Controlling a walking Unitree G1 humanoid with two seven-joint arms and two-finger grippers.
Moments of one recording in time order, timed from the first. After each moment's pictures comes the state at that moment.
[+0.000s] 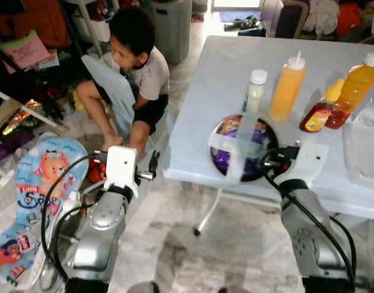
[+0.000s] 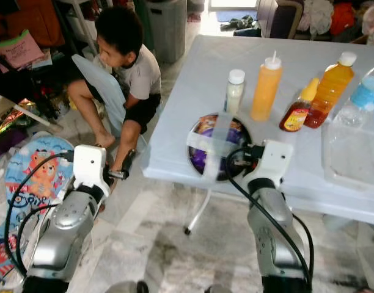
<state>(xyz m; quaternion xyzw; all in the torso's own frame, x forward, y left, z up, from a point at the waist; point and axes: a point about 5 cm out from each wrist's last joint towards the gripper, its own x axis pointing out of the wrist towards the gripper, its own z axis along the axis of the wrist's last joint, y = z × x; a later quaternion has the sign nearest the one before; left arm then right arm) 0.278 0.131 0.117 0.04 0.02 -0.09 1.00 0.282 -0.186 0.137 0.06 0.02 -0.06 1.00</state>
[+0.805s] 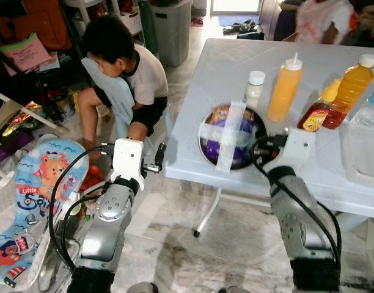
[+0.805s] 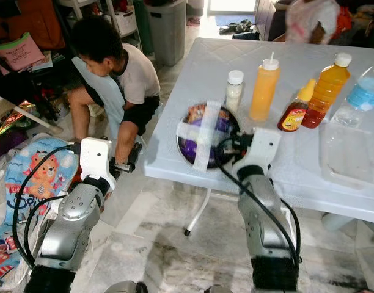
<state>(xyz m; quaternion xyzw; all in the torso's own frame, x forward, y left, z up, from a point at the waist) 0.287 0.121 0.126 0.03 0.00 -0.10 0.99 0.304 -0.165 0.147 0.09 -0.01 0.01 1.00</state>
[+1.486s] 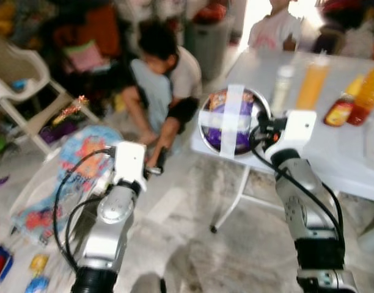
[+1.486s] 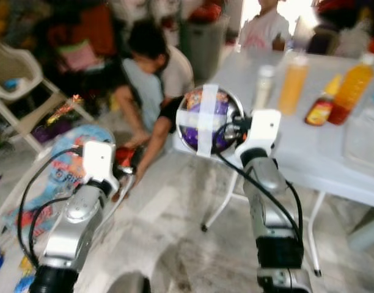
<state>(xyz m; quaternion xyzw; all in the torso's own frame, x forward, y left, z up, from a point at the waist) 0.290 0.115 0.123 0.04 -0.01 -0.11 0.99 0.321 -0.171 0.167 0.03 -0.05 0.05 1.00</state>
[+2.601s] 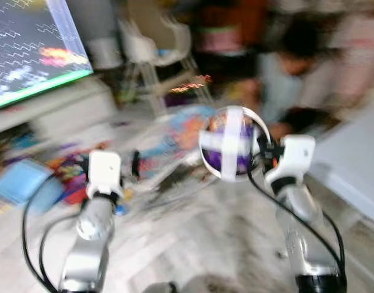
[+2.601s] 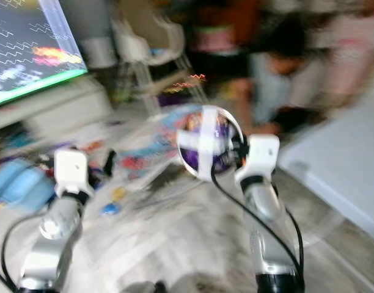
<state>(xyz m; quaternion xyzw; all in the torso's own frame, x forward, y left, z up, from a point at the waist) 0.259 0.156 0.106 0.07 0.02 -0.01 1.00 0.277 -0.170 0.124 0.03 0.00 0.02 1.00</state>
